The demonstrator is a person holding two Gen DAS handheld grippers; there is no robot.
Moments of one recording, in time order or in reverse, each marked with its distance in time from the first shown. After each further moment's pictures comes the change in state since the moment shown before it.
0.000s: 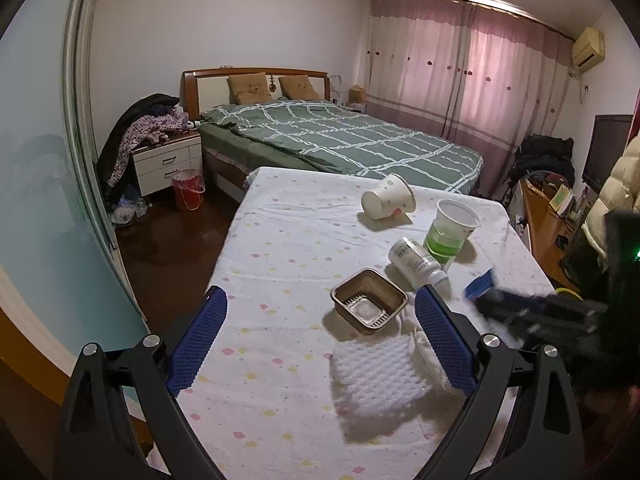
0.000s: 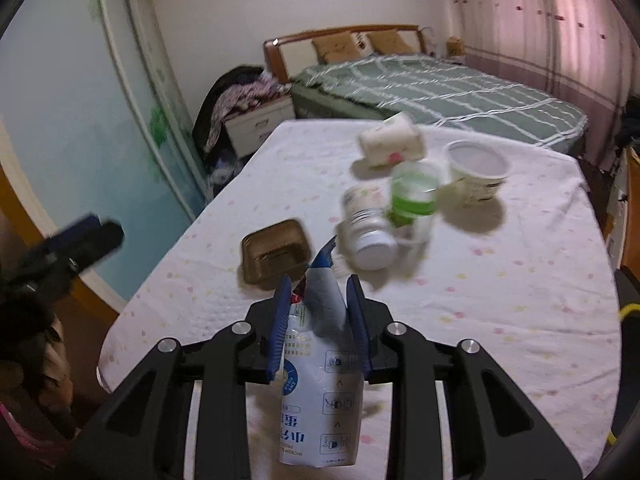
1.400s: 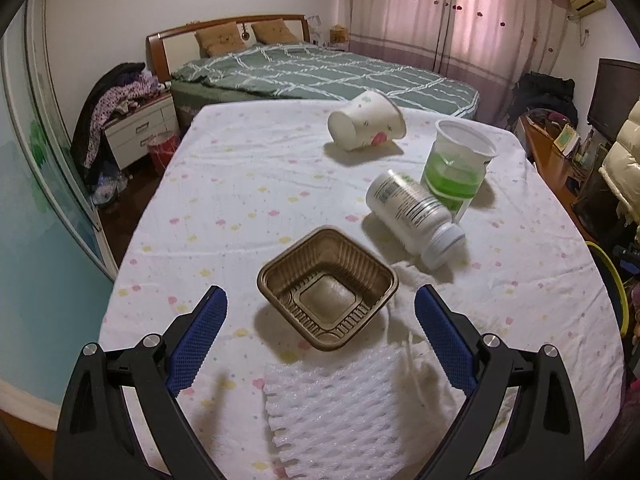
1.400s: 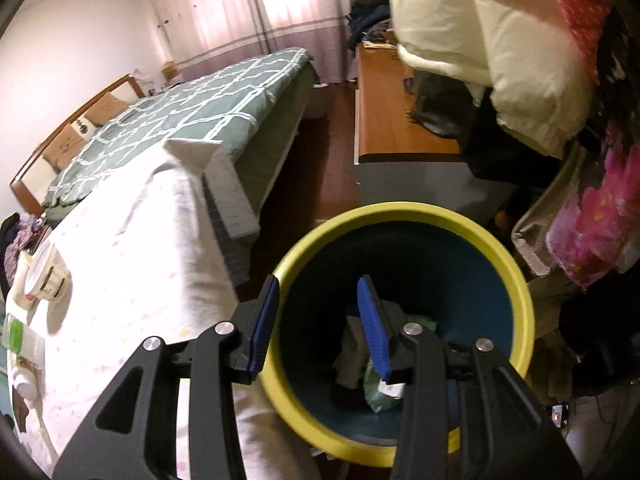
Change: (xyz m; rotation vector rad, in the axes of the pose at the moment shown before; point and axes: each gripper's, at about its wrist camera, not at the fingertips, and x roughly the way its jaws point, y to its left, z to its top) left arm 0.134 -0.053 -0.012 0.080 0.224 -0.011; right arm -0.081 -0.332 -0.076 0.671 -0.076 -0.668
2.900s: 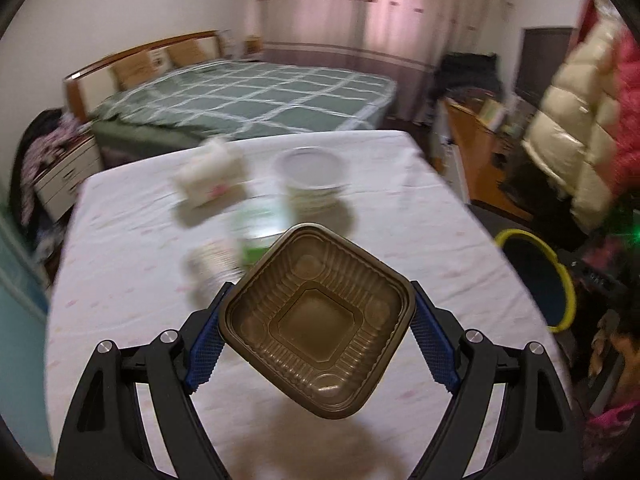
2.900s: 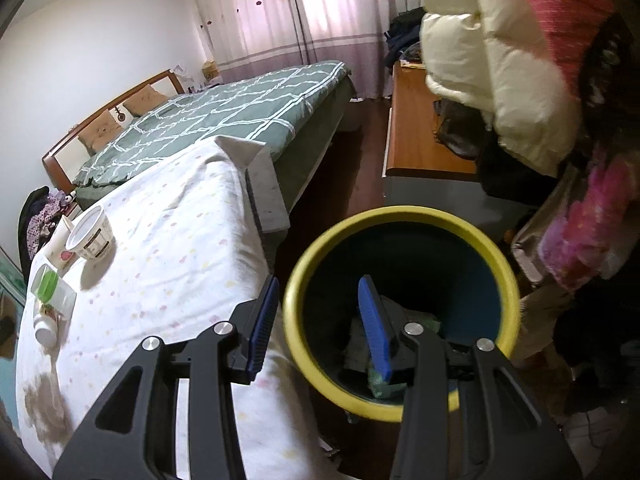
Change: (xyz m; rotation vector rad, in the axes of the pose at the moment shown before) left arm -0.018 -0.137 0.050 0.209 -0.021 -0.240; right arm -0.057 -0.004 -0.025 -0.095 -0.051 0.089
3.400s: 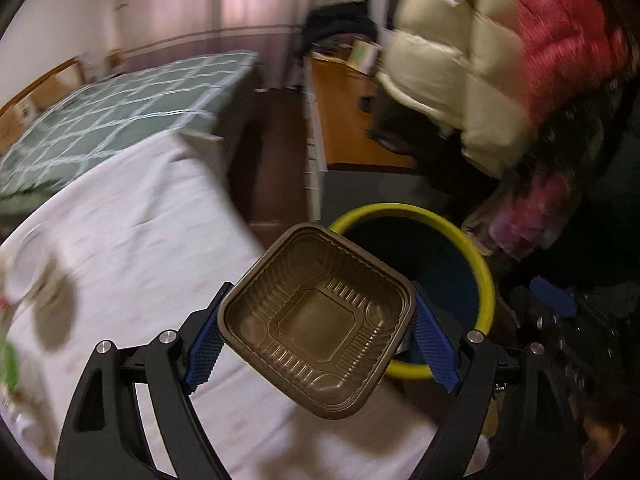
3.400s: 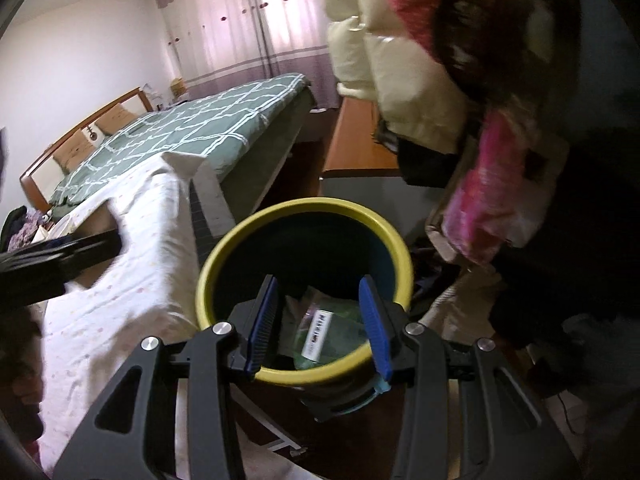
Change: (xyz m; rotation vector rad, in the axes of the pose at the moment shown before) left arm 0.097 -0.251 0.039 0.319 0.114 -0.305; right arm -0.041 -0.088 -0.029 0.068 -0.044 -0.096
